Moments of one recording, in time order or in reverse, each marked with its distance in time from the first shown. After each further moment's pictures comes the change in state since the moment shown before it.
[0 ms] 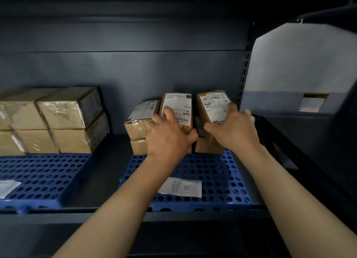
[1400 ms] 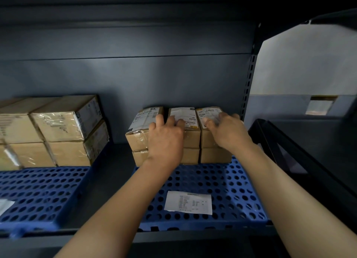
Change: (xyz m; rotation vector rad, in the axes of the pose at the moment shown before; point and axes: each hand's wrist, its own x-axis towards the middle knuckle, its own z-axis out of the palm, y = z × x) left_hand 0.038 -0.026 0.022 0.240 0.091 0.359; right_hand 0.047 0.000 0.040 -0.011 -0.102 -0.061
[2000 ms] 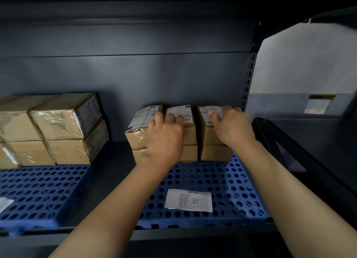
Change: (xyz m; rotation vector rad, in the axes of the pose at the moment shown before) left_hand 0.001 -0.004 0.003 -0.065 0.063 0.015; right_hand -0.003 -0.003 -0.007 -0.070 0.168 -0.058
